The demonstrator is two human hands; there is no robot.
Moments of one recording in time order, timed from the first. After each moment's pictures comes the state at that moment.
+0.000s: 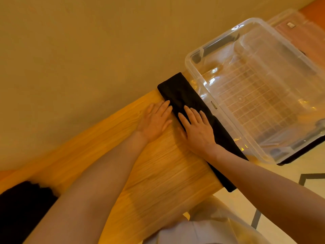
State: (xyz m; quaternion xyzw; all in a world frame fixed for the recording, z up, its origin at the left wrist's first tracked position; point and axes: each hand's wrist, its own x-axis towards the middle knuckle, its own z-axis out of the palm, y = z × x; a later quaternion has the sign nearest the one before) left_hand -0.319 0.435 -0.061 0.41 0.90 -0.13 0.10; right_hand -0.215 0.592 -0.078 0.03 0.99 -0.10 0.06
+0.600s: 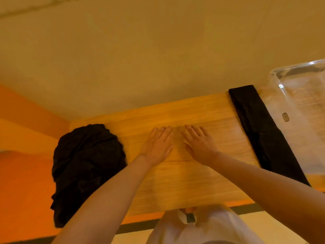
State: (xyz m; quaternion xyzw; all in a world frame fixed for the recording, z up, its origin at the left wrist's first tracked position) left_hand -0.184 0.218 -0.040 0.25 0.96 -0.09 0.12; right_hand -0.194 0.414 -0.058 -0.24 0.97 0.01 0.10
